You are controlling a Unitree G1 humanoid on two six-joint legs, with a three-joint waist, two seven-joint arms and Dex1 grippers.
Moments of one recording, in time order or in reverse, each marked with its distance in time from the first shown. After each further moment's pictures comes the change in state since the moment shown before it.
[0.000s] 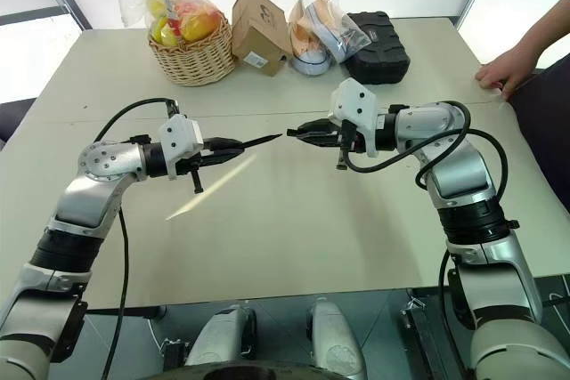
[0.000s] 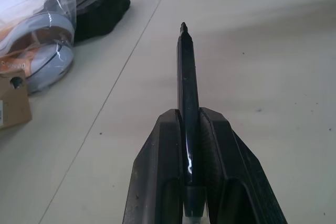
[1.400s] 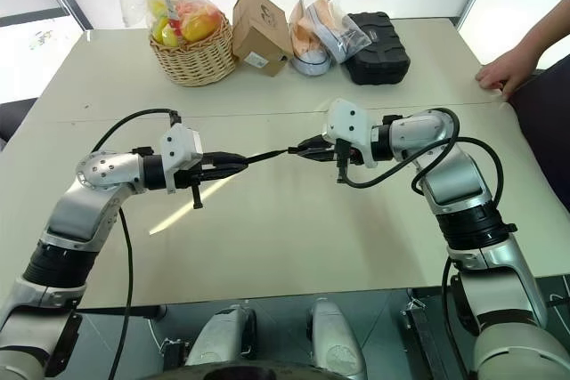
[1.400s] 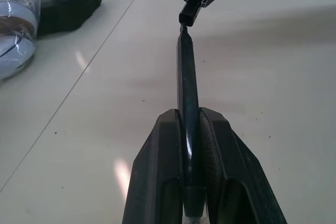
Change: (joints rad) left arm 0.073 0.011 0.011 -0.147 -0.076 0.158 -0.037; right arm 0.026 -0.018 0.047 0.009 -0.061 -0.041 0.038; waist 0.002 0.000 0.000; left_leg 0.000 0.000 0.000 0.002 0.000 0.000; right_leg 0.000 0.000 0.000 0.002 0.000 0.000
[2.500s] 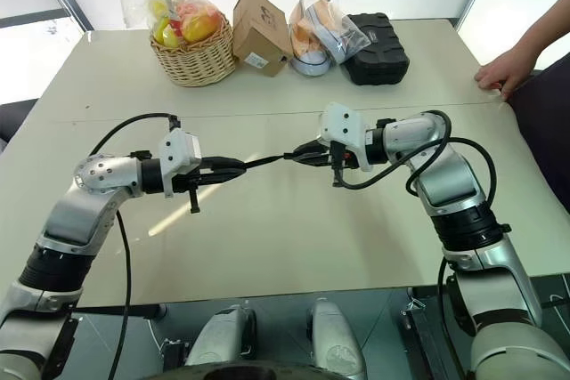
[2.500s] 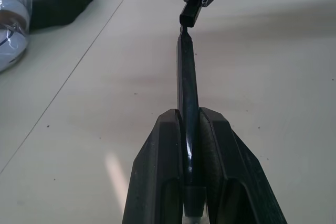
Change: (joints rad) left arm 0.023 0.015 0.000 -0.014 0.001 0.004 -0.017; right arm -0.001 0.026 0.015 -0.019 0.002 0.058 0.021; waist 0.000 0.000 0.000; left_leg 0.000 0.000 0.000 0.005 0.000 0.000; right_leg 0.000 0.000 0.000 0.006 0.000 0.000
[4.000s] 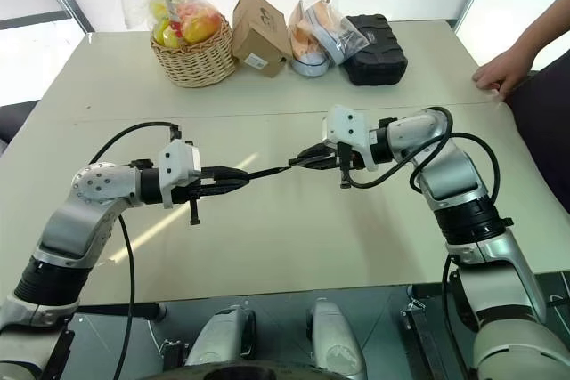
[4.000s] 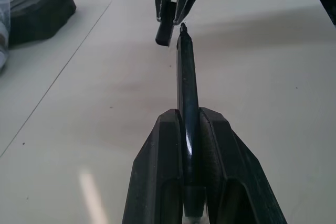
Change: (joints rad) left arm 0.066 0.005 0.008 -0.099 -0.022 0.011 -0.011; right arm -0.022 -0.050 0.012 0.077 0.025 -0.047 0.090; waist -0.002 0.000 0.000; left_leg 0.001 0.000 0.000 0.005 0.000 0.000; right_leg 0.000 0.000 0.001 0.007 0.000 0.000
